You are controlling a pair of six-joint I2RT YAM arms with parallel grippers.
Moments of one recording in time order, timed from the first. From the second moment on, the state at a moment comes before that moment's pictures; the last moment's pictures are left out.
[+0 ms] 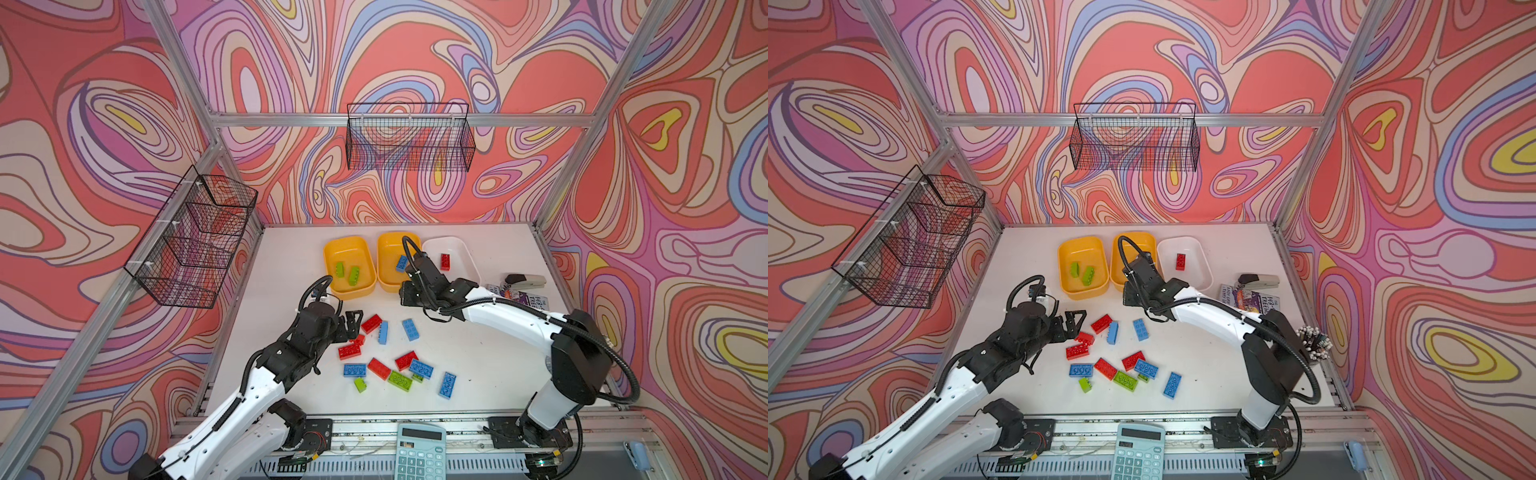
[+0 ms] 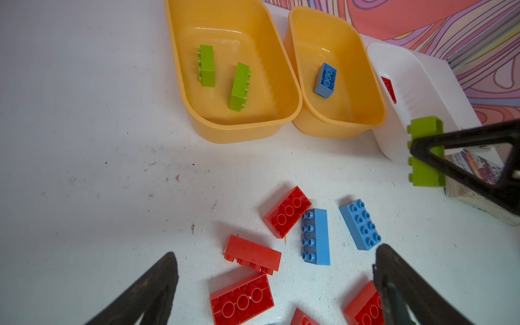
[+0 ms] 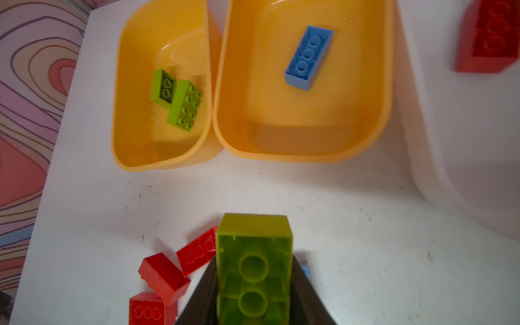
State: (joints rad) left arm -0.54 0.76 0.59 -0.48 -0.21 -0.57; right arm 0.77 1.74 1.33 -0.39 0.11 0.67
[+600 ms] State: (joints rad) left arm -0.54 0.48 0.49 -0.64 -0.30 -0.67; right arm 0.77 2.42 2.13 -0.30 -0.11 0.45
